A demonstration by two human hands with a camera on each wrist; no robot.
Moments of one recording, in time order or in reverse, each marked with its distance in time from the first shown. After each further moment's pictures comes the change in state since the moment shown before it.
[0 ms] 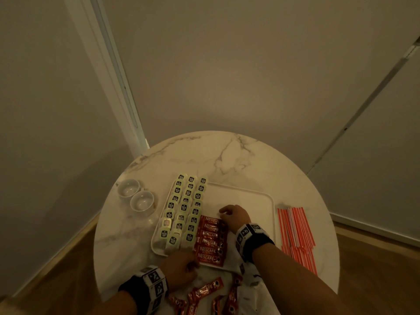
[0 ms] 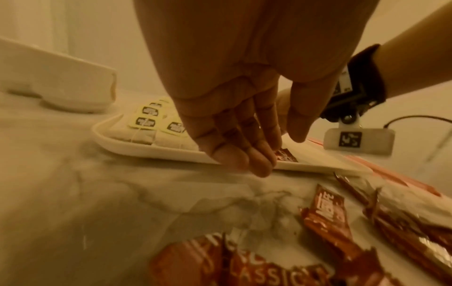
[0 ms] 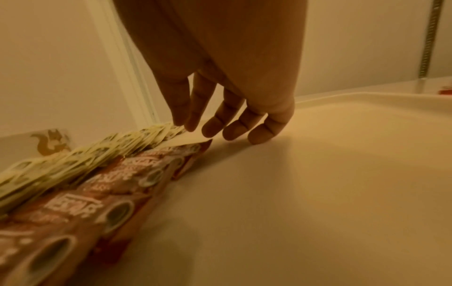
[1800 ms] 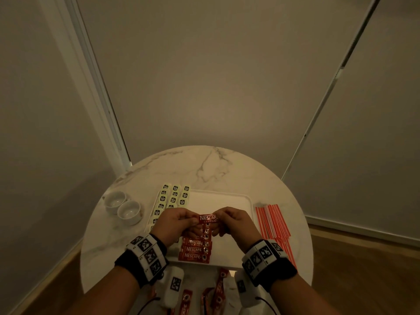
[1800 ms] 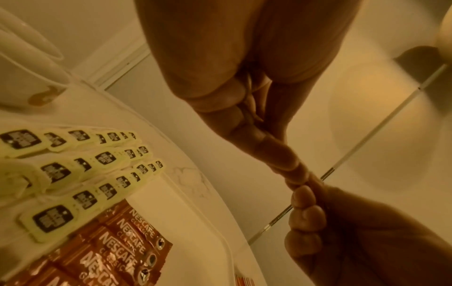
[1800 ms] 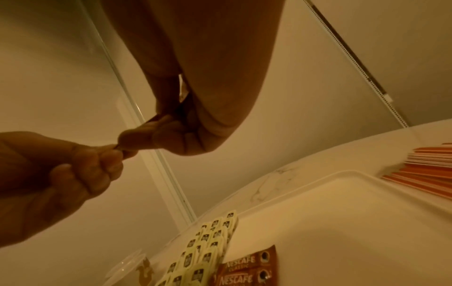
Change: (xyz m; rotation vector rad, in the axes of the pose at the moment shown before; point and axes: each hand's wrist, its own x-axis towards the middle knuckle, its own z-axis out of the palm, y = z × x) left_hand -0.022 0.089 -0.068 -1.041 0.364 0.097; right_hand -0.139 -0.012 -0.055 0.807 -0.029 -0.311
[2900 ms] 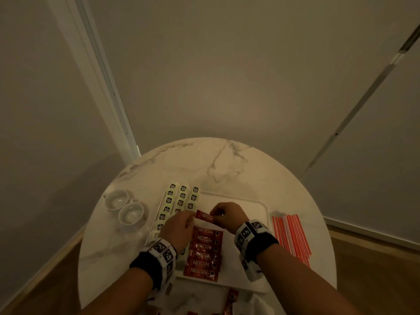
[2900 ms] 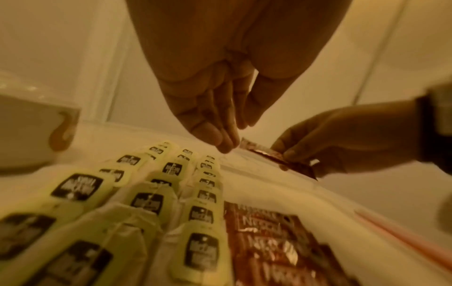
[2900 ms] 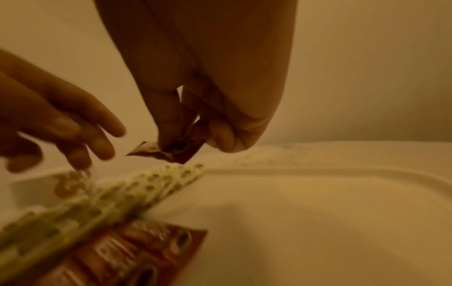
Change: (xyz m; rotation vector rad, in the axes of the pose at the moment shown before) left_hand 0.086 -0.057 -0.033 0.833 0.195 0.084; right_hand 0.134 0.034 0.006 -0.816 -0.121 0.121
